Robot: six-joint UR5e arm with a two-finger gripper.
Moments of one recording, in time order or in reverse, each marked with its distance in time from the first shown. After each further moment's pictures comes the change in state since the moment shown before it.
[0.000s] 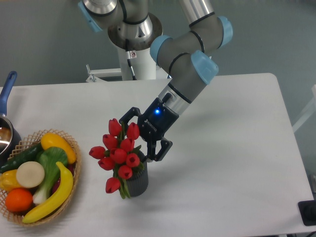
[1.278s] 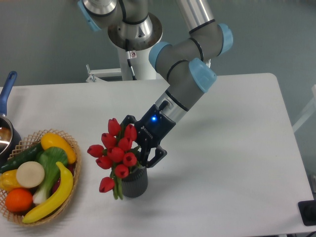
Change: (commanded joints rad) arm -0.031 -0.026 0.040 0.000 -0.006 0.000
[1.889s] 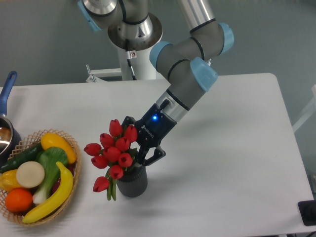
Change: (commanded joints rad) arm 0.009 0.000 0.058 -0.002 -0.095 -0.099
